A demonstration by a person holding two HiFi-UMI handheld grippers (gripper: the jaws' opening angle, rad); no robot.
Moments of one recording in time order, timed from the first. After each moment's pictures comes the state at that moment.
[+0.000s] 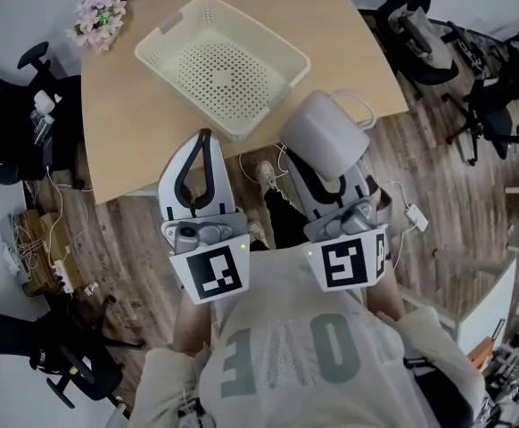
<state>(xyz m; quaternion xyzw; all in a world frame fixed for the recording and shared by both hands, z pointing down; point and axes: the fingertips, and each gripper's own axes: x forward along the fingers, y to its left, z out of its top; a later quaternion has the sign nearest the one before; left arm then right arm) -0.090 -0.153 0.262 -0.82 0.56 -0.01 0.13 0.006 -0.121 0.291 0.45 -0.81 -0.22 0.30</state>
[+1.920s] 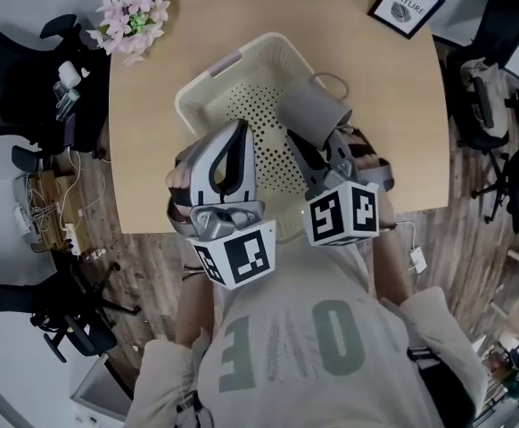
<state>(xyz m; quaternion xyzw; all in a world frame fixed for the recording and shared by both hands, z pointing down) -0.109 -0.411 0.305 -0.77 0.56 -0.22 0.21 -0.053 -0.414 0.392 0.26 -0.85 -0.19 0.42</state>
